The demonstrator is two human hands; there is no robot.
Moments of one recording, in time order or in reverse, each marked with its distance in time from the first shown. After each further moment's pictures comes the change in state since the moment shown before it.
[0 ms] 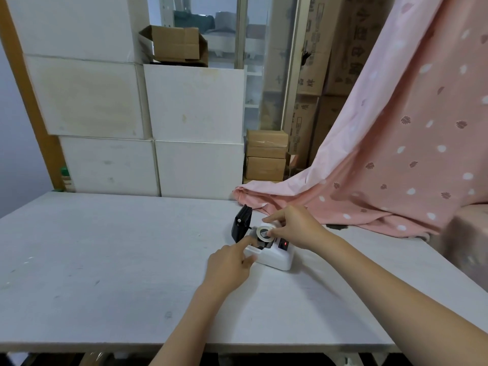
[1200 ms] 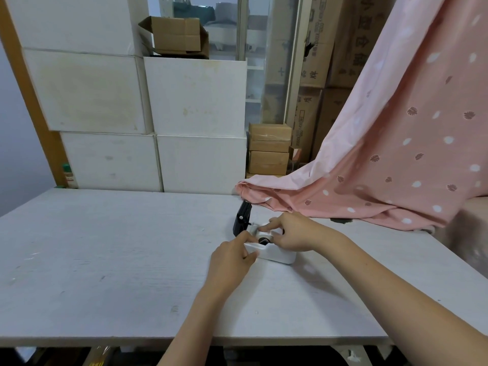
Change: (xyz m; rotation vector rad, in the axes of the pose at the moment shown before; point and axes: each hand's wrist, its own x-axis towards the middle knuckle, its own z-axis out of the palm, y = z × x) left_hand -0.011 -0.001 -0.004 -0.189 0.083 -0.054; right_hand -0.007 -0.009 0.010 -0.129 -0.311 0.063
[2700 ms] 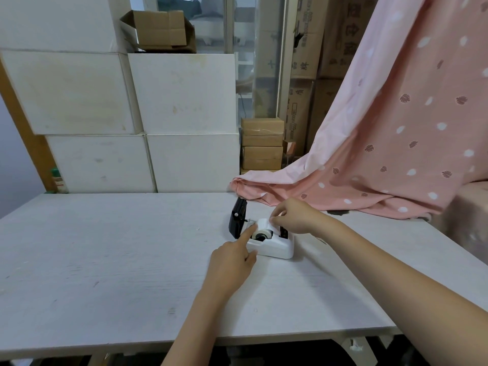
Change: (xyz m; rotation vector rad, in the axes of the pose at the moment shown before) left_hand -0.002 0.003 0.002 0.166 -0.089 0.064; right_hand 0.006 0.004 -0.011 0.227 0.119 0.195
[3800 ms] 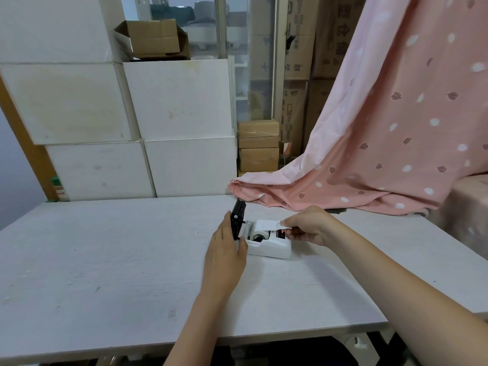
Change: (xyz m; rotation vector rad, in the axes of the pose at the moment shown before) left_hand -0.002 0.003 -0.001 -0.151 0.310 -0.053; right_hand 0.004 0.040 0.010 0.934 0.017 0.352
